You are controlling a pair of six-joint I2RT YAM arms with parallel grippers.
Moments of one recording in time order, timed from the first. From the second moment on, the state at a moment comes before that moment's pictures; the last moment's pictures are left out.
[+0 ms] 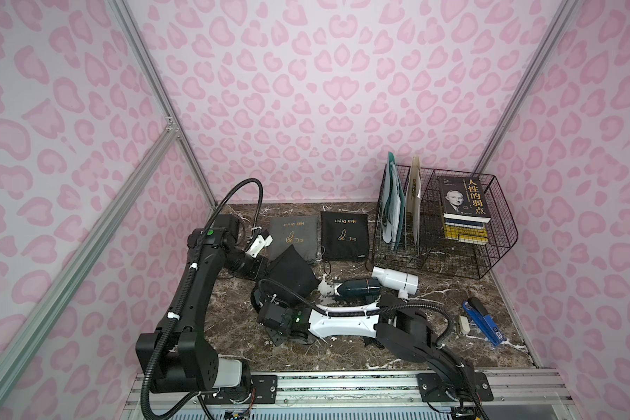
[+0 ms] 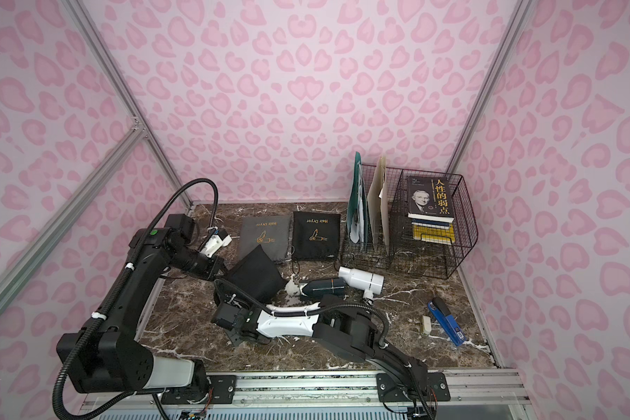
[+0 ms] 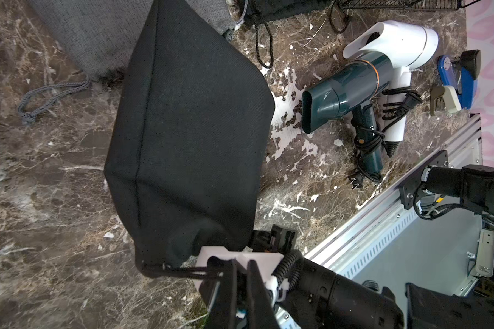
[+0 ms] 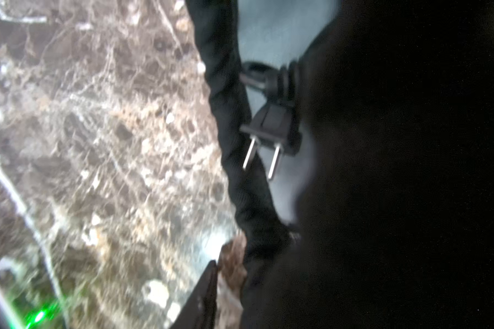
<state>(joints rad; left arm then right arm) 0.01 1.40 1.34 -1.34 0.48 0.32 1.31 2.30 1.72 -0.46 0.18 0.55</state>
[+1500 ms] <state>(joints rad) 0.02 1.41 1.60 -1.39 0.49 0.28 1.33 1.84 1.48 -0.81 0.58 0.66</state>
